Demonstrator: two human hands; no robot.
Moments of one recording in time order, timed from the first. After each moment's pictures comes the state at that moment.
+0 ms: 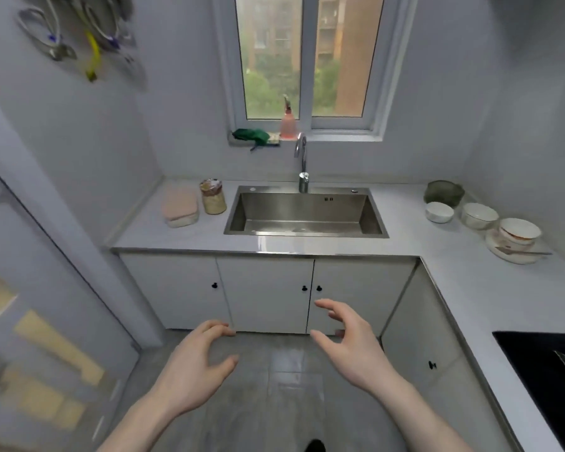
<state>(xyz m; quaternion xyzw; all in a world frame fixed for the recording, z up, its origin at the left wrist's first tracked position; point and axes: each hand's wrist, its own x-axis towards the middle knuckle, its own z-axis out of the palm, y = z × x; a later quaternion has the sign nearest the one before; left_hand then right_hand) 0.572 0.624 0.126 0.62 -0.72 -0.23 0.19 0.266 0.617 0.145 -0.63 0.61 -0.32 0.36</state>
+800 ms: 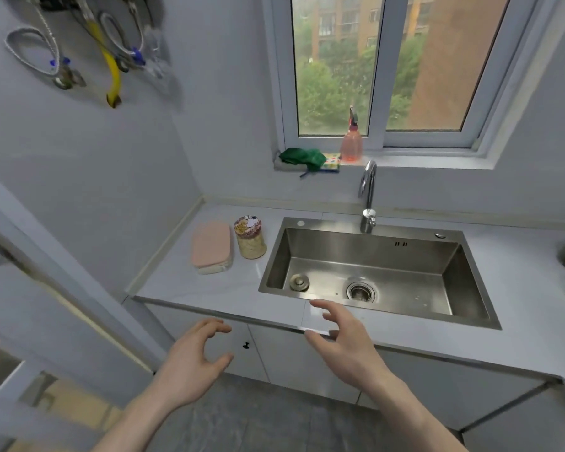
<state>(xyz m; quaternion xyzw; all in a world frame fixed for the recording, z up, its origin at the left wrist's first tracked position) 0.638 0.322 0.137 0.71 -0.64 -0.22 0.20 0.341 0.256 0.134 -0.66 0.52 -0.30 0.44</state>
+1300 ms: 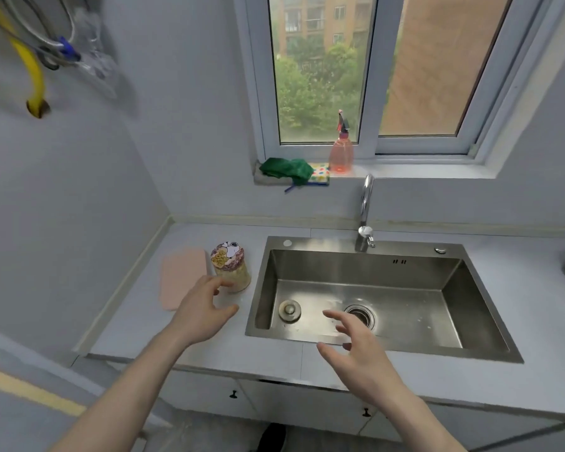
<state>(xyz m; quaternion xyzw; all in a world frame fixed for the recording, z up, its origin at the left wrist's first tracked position) 0.670 0.071 0.139 0.69 -0.66 -0.22 0.18 0.355 0.131 0.107 -0.64 0.59 -0.30 0.40</state>
